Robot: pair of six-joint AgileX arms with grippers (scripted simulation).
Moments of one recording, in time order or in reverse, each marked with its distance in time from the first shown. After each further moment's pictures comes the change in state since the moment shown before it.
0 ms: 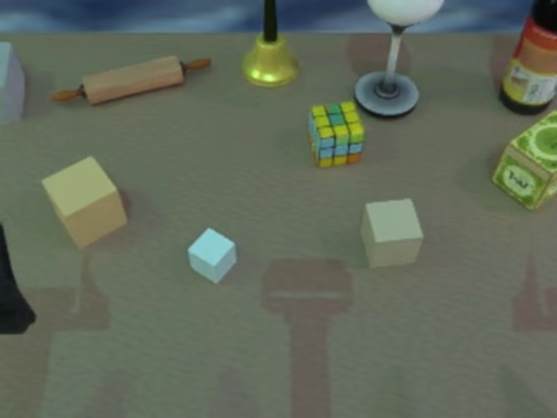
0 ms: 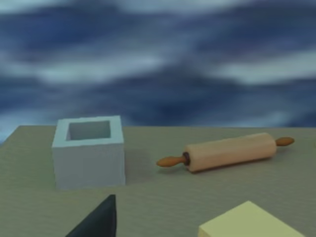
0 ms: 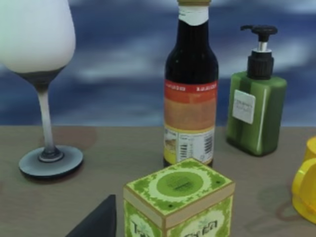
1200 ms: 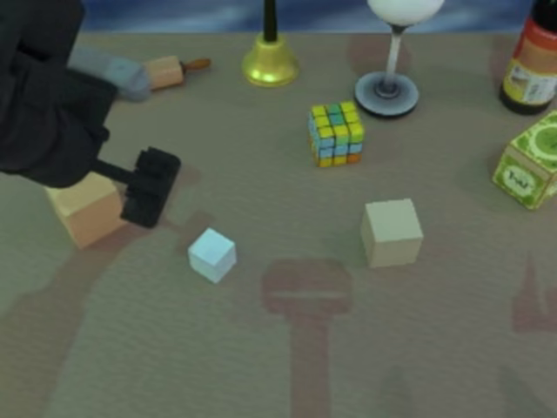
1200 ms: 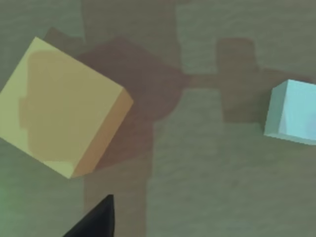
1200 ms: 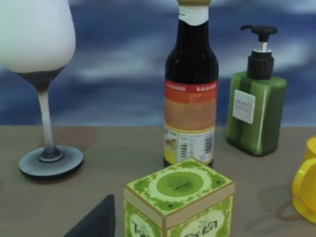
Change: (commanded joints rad) left arm -0.361 1.406 1.122 -0.800 0.003 0.081; right arm 0.000 0.000 0.000 0.000 0.000 0.000
